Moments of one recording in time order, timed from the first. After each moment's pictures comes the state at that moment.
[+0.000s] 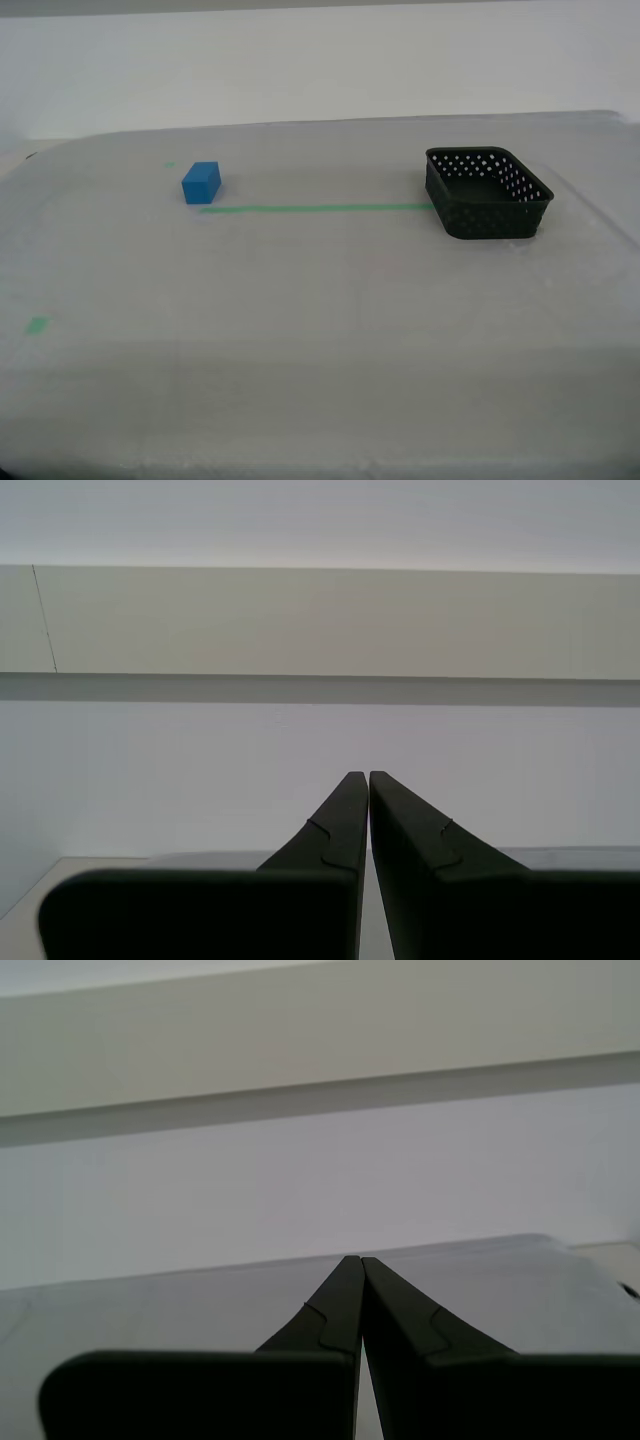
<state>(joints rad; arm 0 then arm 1) 0.00 1.05 0.55 0.43 0.00 0.09 0.00 1.05 0.52 0.61 -0.01 0.00</state>
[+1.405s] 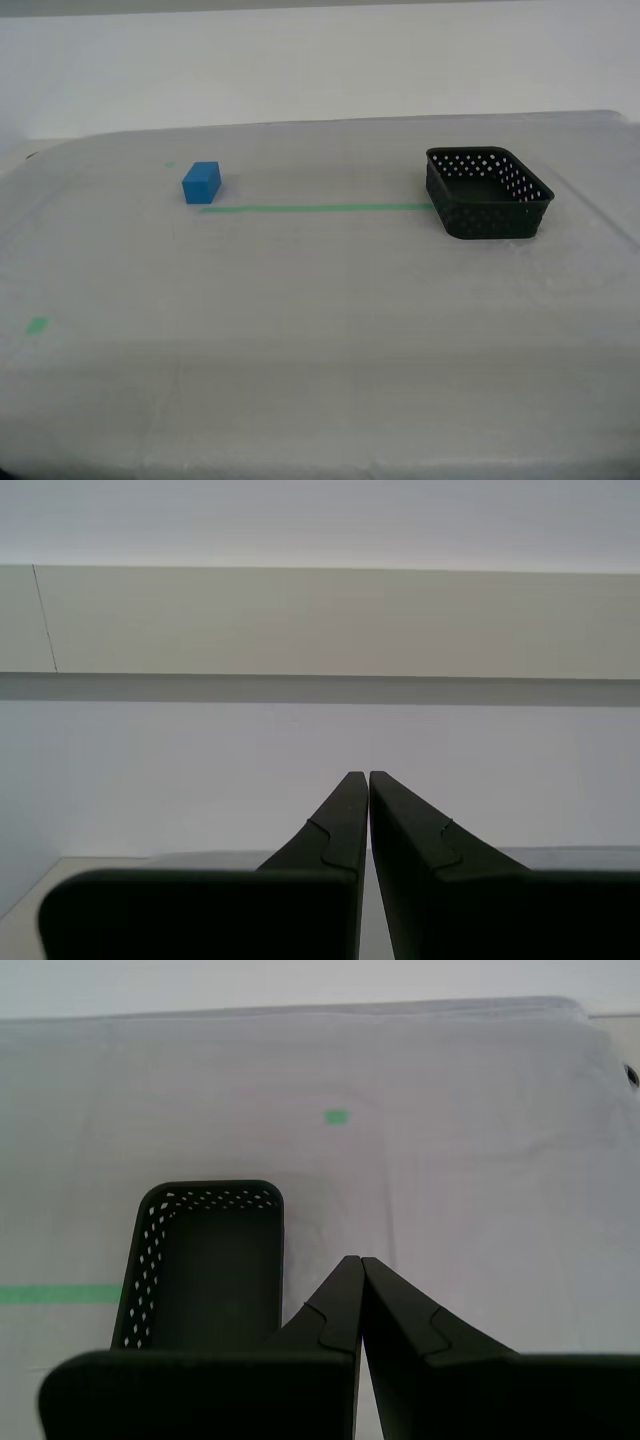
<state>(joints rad) -0.02 1.26 1.13 -0.60 -0.03 0.01 0.00 1.05 0.52 0.61 -0.01 0.00</state>
